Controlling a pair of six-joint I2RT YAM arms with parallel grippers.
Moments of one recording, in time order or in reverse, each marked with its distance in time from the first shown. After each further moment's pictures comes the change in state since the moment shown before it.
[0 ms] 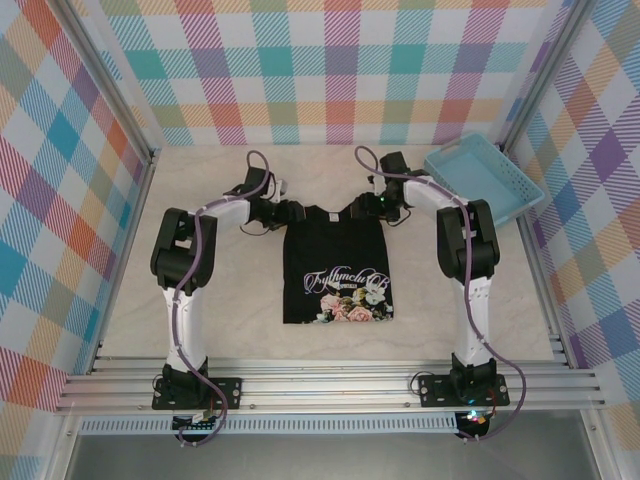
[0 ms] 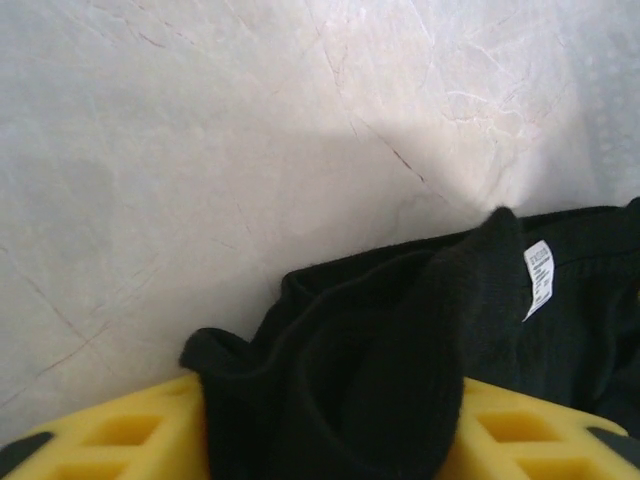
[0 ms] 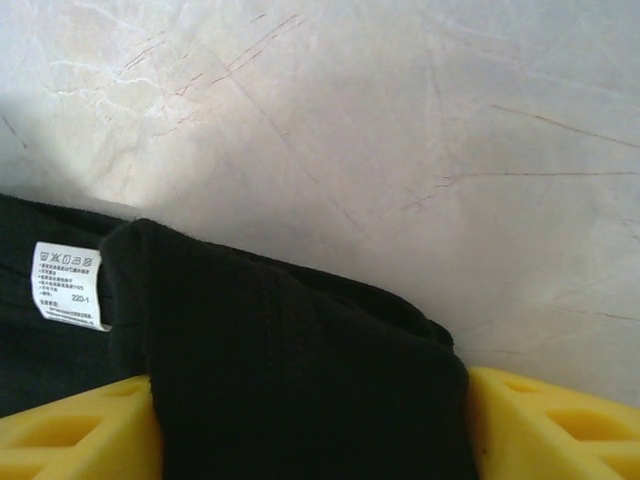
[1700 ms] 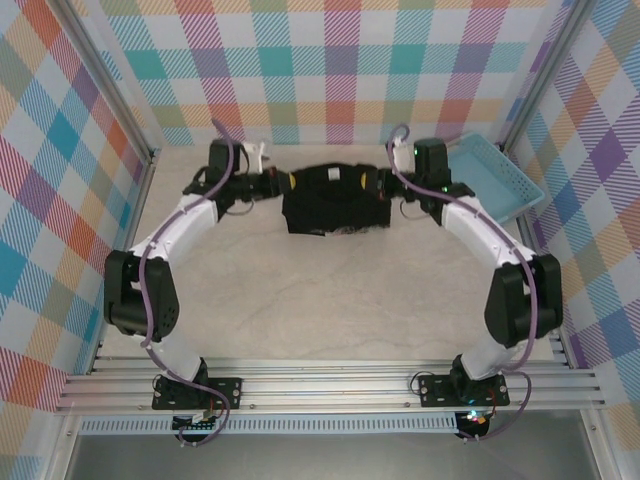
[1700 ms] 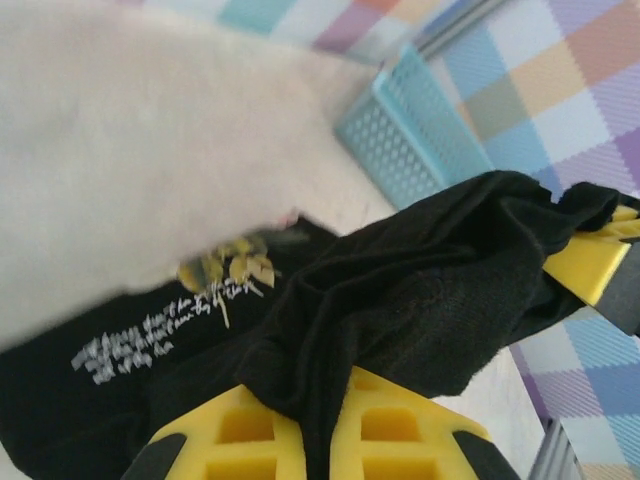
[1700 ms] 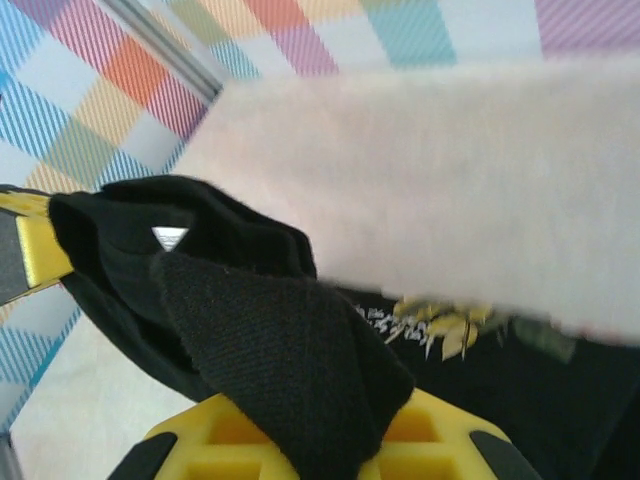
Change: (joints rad) left arm 0.011 -0.466 -0.142 0.035 0.189 0.008; right arm -0.006 -0.637 -0.453 0.409 -0.197 0.080
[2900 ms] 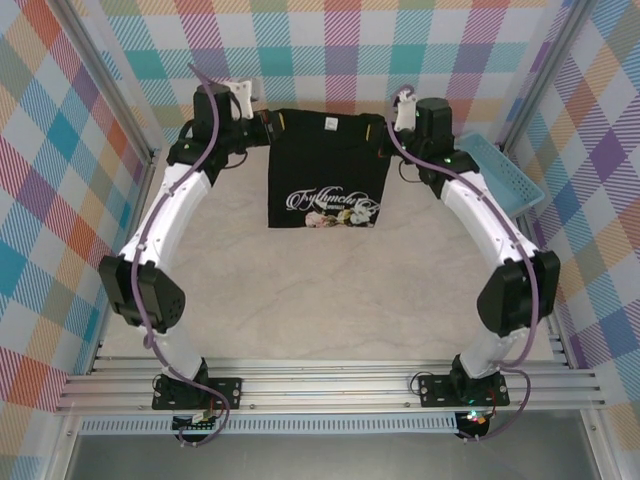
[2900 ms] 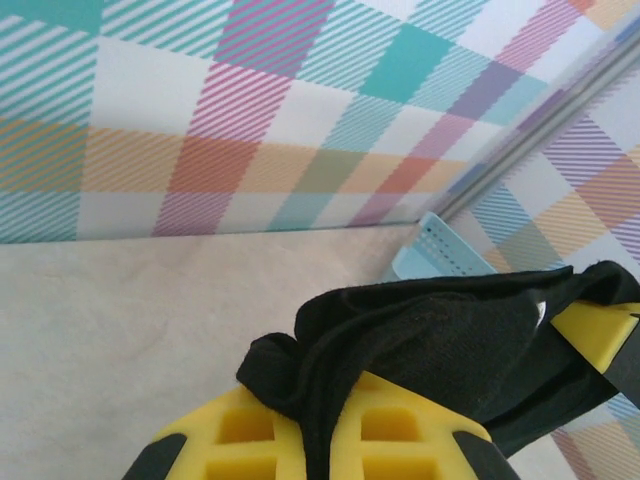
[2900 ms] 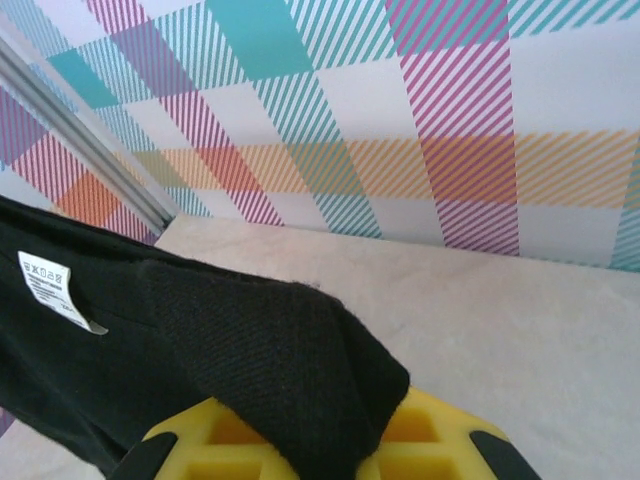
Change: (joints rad) left arm 0.012 0.114 0.593 -0.219 -0.290 0.064; right arm 0.013 0.147 0.438 -0.040 0.248 -0.035
